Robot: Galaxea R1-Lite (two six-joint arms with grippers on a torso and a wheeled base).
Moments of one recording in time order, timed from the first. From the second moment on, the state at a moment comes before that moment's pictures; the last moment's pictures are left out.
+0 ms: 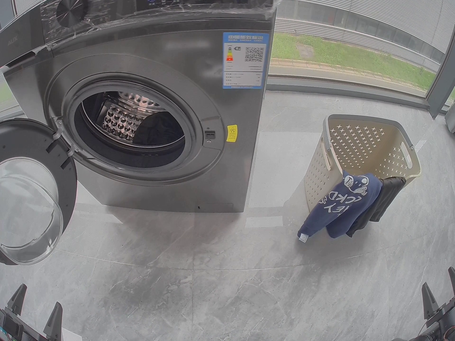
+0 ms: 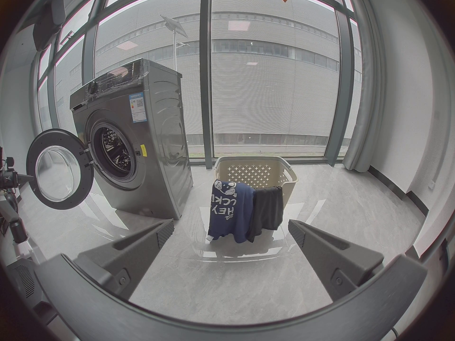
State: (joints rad) left arm -0.01 0.01 -0.02 0.01 -0.01 -0.03; right arm -0.01 0.01 -0.02 0.00 -0.02 0.00
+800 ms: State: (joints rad) left arm 0.00 0.01 -0.02 0.01 -0.01 -0.01; right arm -0.01 0.01 -0.02 0.00 -0.02 0.00
